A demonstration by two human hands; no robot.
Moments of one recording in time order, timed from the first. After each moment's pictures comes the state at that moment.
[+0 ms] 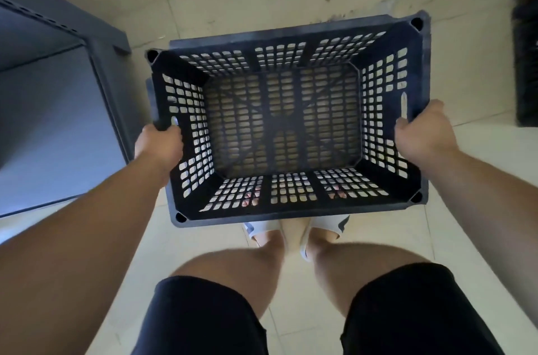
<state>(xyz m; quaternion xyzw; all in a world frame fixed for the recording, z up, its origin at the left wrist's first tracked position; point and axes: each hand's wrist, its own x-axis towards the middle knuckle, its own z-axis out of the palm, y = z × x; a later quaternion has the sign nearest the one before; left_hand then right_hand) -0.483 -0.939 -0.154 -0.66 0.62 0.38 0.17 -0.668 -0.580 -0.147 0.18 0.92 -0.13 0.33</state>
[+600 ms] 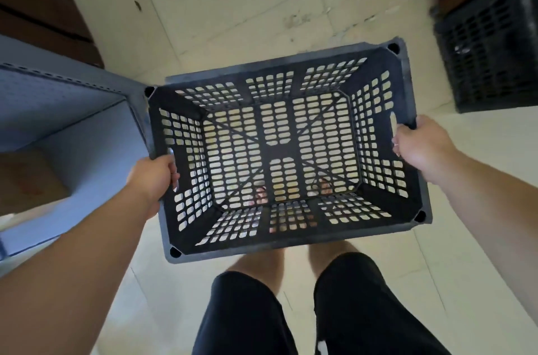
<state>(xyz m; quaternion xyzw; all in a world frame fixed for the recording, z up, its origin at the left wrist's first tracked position) -0.485 -0.917 0.032 -0.64 0.60 0.45 0.18 -0.667 -0.513 0.017 0.26 0.86 -0.27 0.35</state>
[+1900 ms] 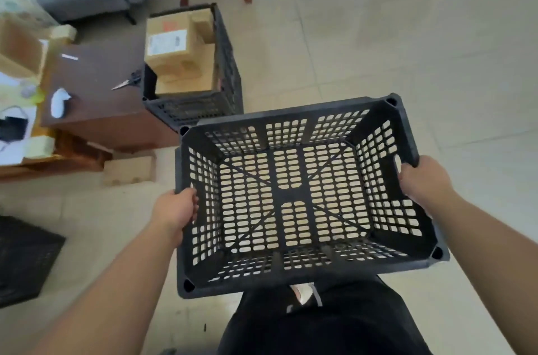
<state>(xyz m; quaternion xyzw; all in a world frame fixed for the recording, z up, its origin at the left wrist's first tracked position) -0.587 -0.551 0.425 -0.09 0.84 0.38 0.38 -0.222 -0.274 0.417 0.71 0.62 -0.32 0.01</state>
